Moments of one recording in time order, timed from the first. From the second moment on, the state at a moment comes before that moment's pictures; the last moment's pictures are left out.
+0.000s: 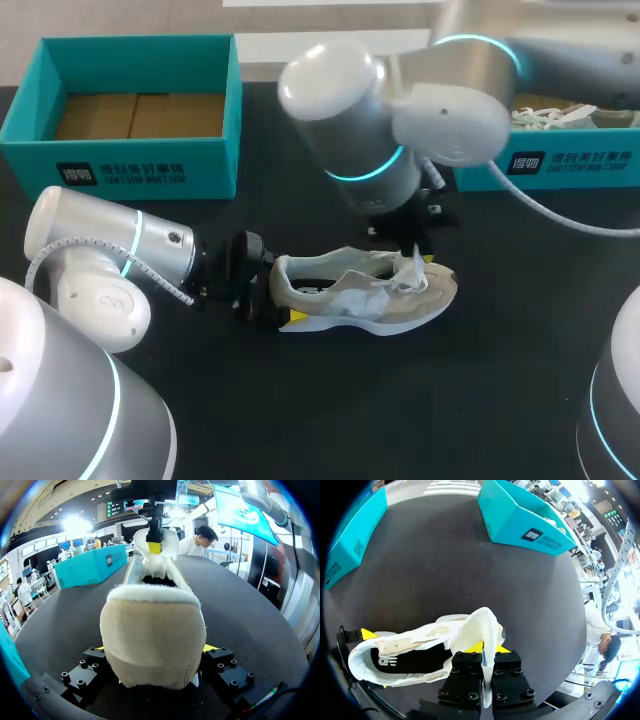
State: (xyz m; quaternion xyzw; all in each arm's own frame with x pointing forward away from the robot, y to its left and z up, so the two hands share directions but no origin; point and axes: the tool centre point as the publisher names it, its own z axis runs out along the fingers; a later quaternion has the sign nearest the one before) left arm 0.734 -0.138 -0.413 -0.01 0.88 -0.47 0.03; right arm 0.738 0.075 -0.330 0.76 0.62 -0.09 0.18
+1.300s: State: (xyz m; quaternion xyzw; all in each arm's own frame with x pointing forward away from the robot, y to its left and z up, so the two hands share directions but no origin) left arm 0.735 -0.138 -0.413 -0.02 0.88 -0.47 0.03; right arm 0.744 0.045 -0.316 0.74 0.64 -0.02 0.18
